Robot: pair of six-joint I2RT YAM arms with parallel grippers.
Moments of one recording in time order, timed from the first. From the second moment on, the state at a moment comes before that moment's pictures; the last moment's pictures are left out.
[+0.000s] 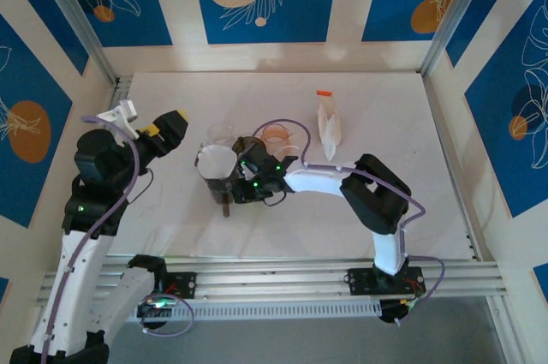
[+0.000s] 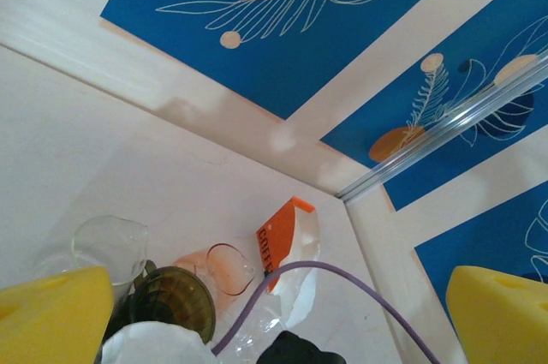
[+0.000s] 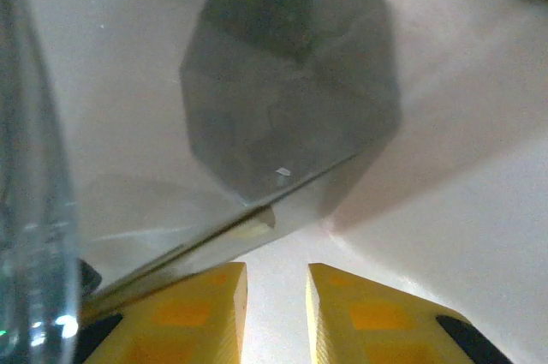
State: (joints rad) left arm -0.16 0.73 1.02 -0.43 0.27 -0.71; right arm 0.92 1.93 1.23 -0.30 -0.30 0.64
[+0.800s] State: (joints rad) left arm -0.16 0.74 1.04 -0.47 0.25 -0.68; right arm 0.97 2.29 1.72 -0.32 -0.40 0.63
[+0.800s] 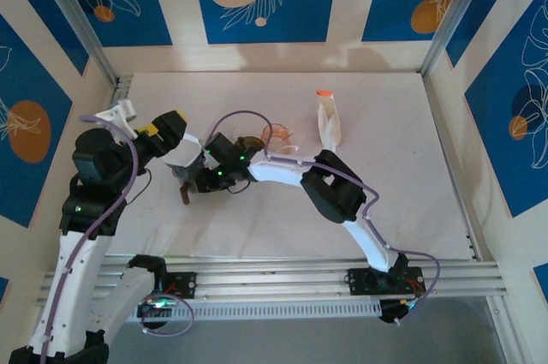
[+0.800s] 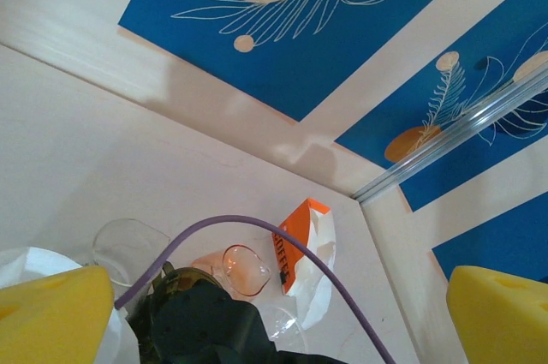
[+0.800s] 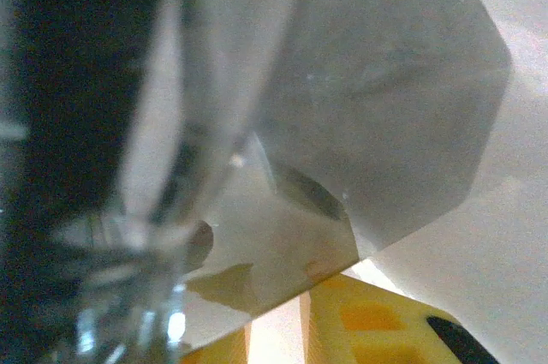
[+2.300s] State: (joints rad) left arm -0.66 1.30 1.14 -0.49 0.17 -0.49; right arm 0.74 1.15 0.90 -0.47 -0.07 0.60
